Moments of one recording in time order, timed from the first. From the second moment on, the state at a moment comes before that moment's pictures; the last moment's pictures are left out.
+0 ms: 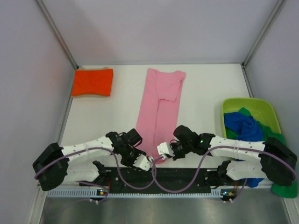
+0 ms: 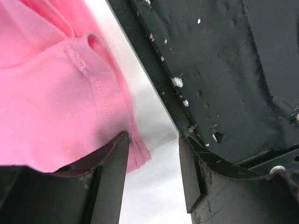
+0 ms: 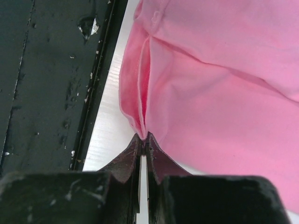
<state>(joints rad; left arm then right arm) -0.92 1.20 0.57 -0.74 0.45 1.09 1.03 1.20 0.56 -0.26 -0.43 -0.71</state>
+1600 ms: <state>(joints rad) -0.52 1.68 1.26 -0.64 0.18 0.73 0.63 1.33 0.77 -0.12 -0.27 -0.67</state>
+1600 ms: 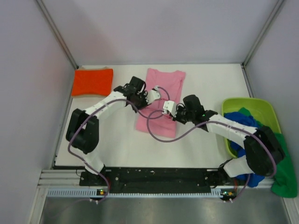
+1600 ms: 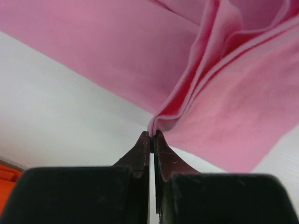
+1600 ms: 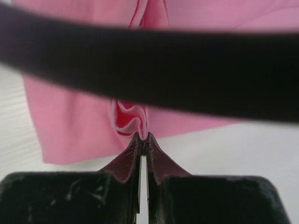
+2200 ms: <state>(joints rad) -0.45 2.06 1.67 -0.68 0.15 0.65 0.50 1.67 0.95 0.04 -0.18 -0.72</state>
